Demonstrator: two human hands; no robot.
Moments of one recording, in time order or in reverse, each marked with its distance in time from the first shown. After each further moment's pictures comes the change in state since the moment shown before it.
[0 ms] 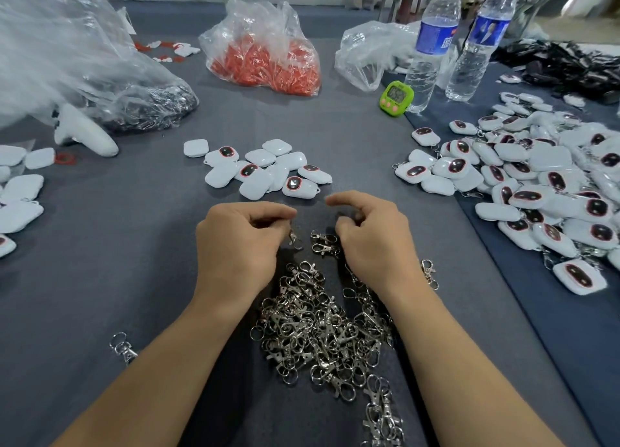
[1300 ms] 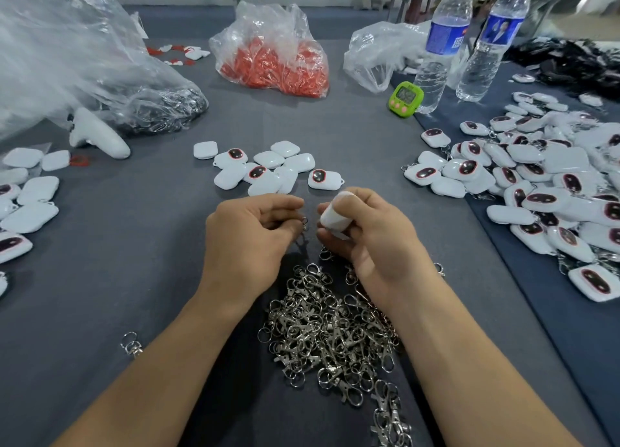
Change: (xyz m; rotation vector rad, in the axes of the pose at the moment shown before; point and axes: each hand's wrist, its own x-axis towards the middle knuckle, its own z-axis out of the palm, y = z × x) left_hand 0.009 -0.005 -0.001 -0.135 -0.095 0.090; right_hand -0.006 -0.032 -0.001 1.043 -0.193 0.443
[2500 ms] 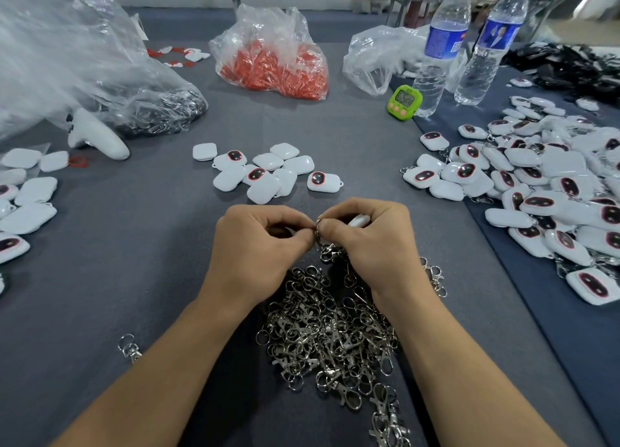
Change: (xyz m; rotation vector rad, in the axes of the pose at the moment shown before) left_hand -0.006 0.007 0.000 0.043 -0.094 0.055; right_hand 0.001 0.007 -0.005 -0.662 0.103 -0.353
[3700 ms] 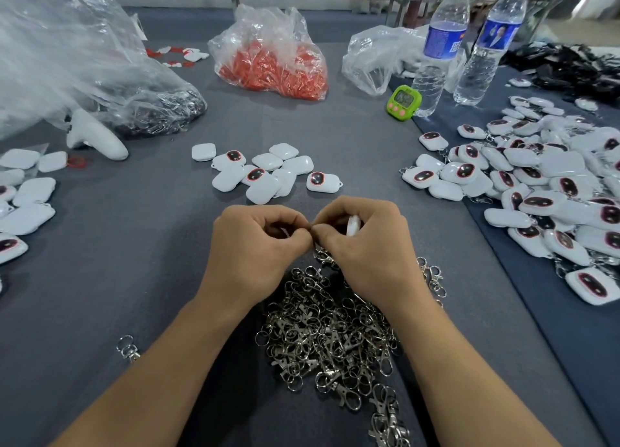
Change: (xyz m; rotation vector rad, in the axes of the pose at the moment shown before) left_hand 0.001 -0.002 -0.001 -0.028 0.005 0.004; right_hand -0.006 -0.002 -0.007 -0.218 -0.072 -0.151
